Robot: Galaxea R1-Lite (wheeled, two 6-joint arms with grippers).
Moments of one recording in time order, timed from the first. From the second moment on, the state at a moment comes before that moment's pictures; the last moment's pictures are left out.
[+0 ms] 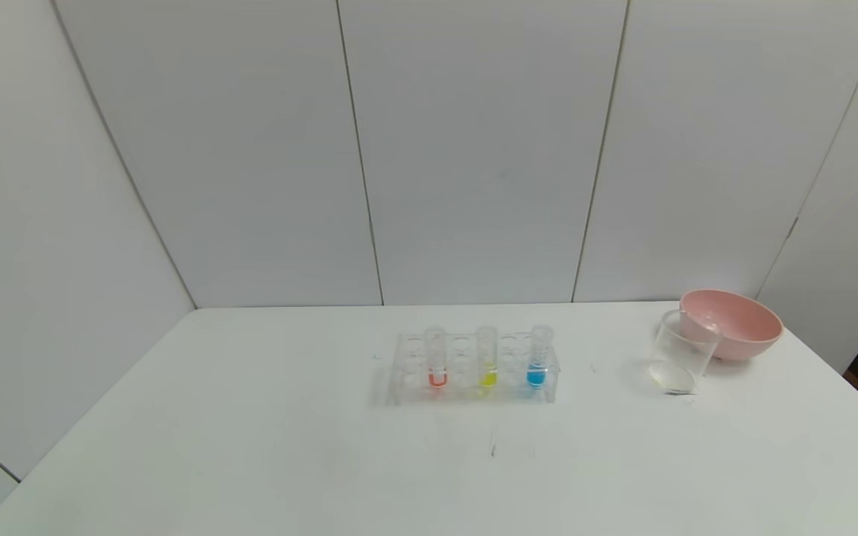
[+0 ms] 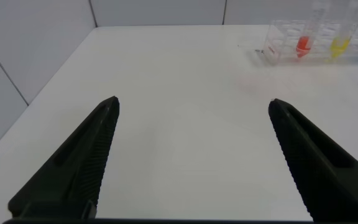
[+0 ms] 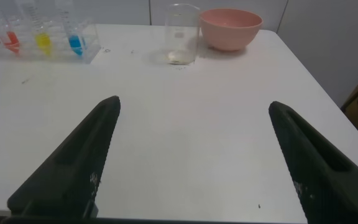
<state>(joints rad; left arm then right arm) 0.00 0.00 0.00 0.02 0.00 -0.02 0.01 0.00 0.00 0.00 0.01 0.00</state>
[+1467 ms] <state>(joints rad) 0.00 0.00 0.00 0.02 0.00 -0.02 0.01 0.00 0.00 0.00 0.00 0.00</state>
